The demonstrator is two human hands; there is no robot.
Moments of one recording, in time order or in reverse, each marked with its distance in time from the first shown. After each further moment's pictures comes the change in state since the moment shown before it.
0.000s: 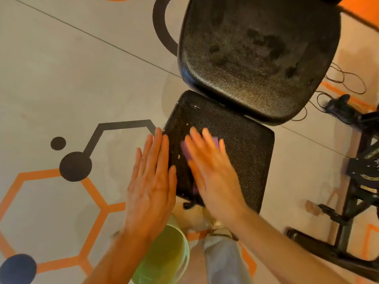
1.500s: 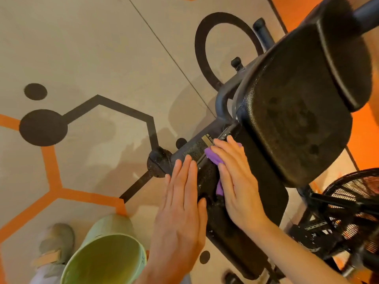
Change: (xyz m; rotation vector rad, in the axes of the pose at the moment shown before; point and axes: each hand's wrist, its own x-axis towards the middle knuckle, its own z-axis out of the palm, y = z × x) left_hand -0.012 -0.001 0.027 -0.538 0.140 -0.309; right_hand 0.062 -0.021 -0.017 0.078 -0.108 -0.189
